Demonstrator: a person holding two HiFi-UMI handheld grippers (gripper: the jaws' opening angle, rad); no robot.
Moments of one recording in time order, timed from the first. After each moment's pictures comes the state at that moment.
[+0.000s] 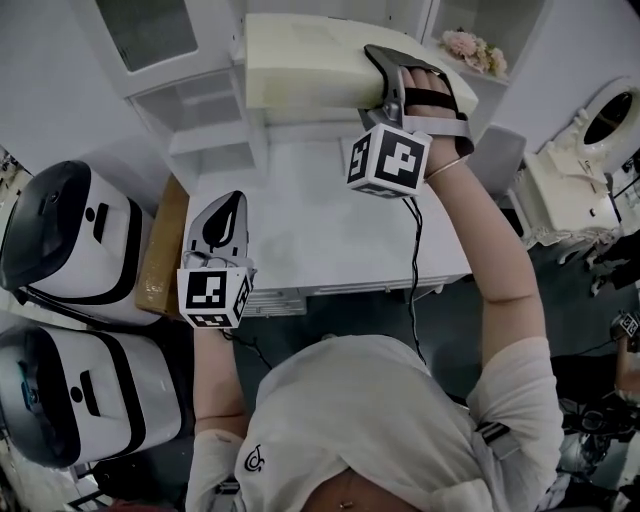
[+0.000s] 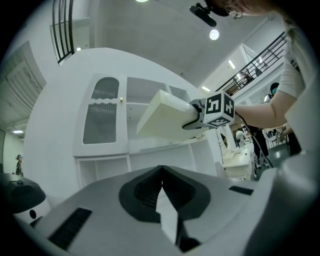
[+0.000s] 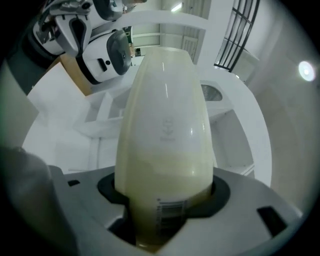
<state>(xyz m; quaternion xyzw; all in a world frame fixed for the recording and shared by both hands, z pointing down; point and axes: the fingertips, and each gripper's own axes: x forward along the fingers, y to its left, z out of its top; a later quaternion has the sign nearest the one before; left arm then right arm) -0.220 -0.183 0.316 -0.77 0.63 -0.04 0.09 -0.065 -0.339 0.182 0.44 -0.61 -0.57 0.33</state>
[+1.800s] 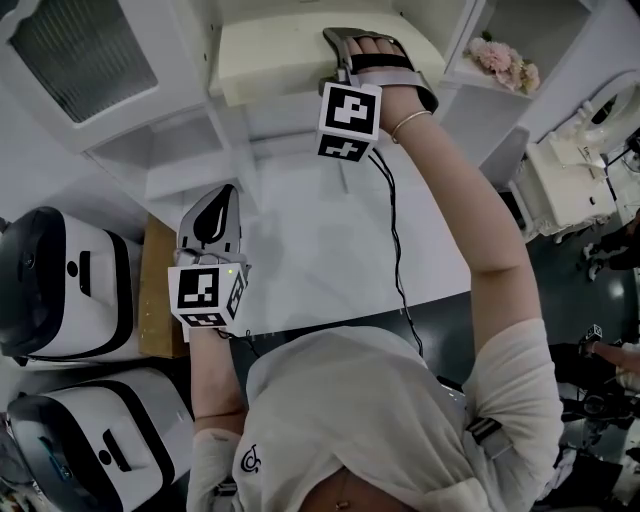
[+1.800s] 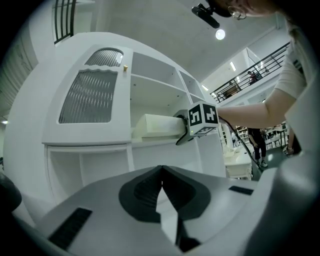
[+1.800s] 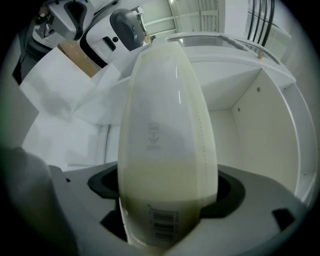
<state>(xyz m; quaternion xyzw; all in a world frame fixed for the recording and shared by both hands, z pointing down) -0.272 -0.340 0.328 -0.80 0.60 -0.05 0.06 -0.148 -0.543 0.252 0.36 -0.63 -0.50 0.47</state>
